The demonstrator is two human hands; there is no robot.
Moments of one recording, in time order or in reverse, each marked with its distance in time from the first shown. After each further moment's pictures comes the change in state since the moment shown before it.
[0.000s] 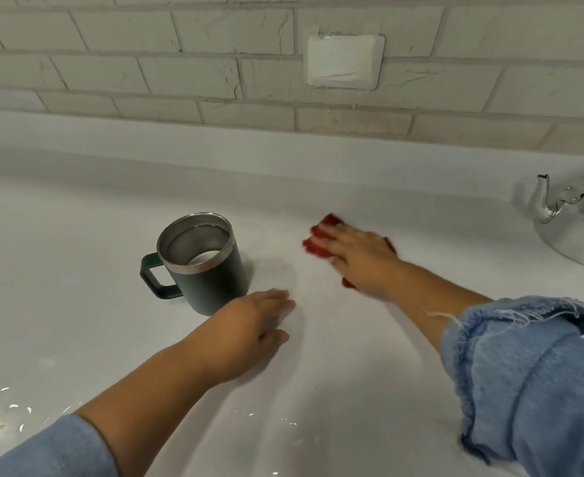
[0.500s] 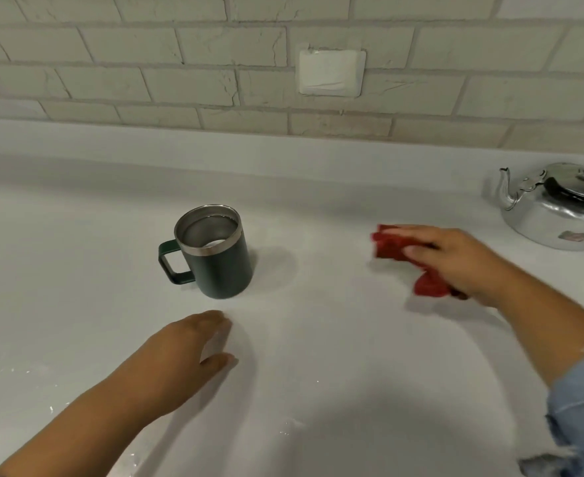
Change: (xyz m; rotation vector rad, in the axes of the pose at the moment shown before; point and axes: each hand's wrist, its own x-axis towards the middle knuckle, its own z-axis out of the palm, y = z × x) left_hand -0.092 -0.027 -0.015 0.103 -0.023 -0.254; right_hand -0.134 -0.001 -0.077 0.897 0.198 0.200
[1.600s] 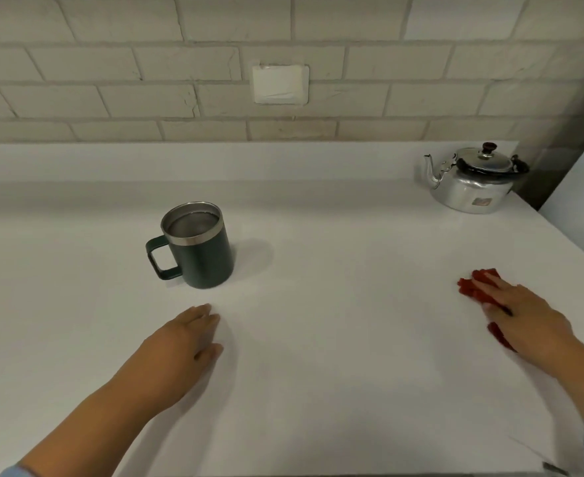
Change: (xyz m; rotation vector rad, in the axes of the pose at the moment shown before) left_hand -0.018 -0.020 0.015 0.049 0.002 0.145; right_hand -0.182 0.062 -0.018 -0.663 0.319 0.615
